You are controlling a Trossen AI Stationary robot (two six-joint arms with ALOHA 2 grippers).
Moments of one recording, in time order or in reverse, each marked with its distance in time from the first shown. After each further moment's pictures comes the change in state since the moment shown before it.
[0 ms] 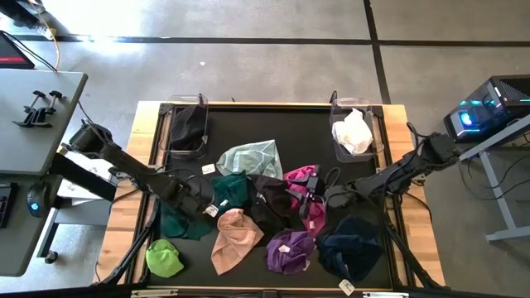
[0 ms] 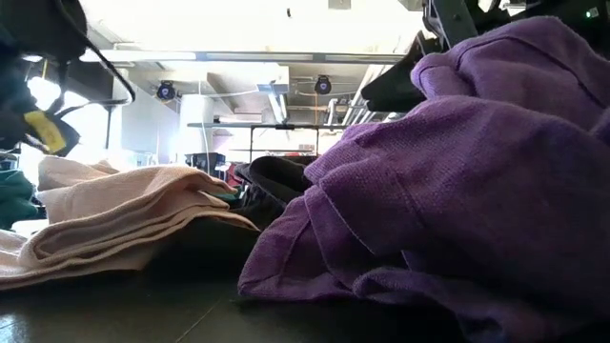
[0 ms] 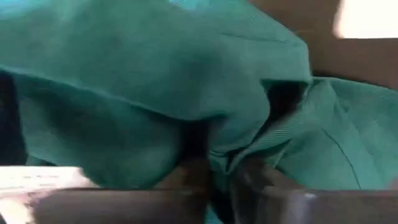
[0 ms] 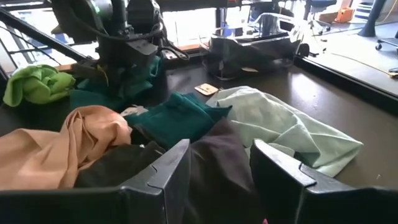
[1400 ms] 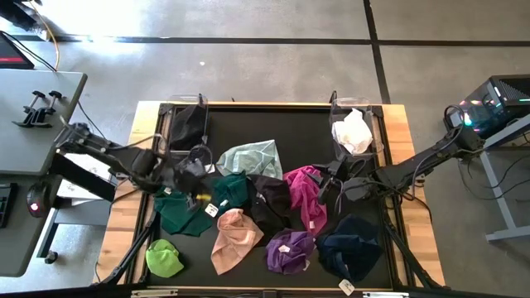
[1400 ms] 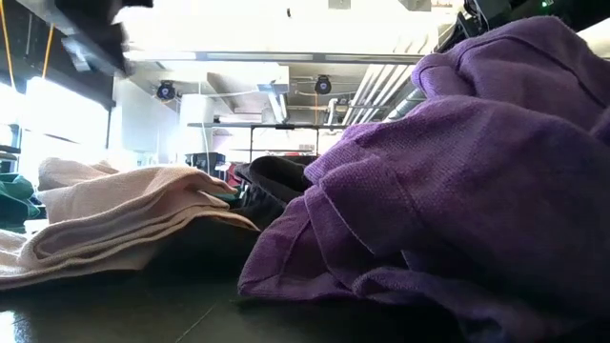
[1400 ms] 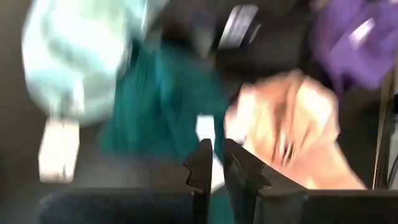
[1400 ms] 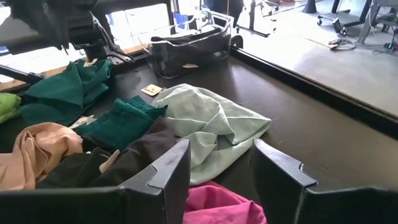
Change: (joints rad) left arm 0.121 -0.324 0.337 -0.126 -0.366 0.626; right arm 0.027 -0.418 0.000 -0.598 0.180 0.220
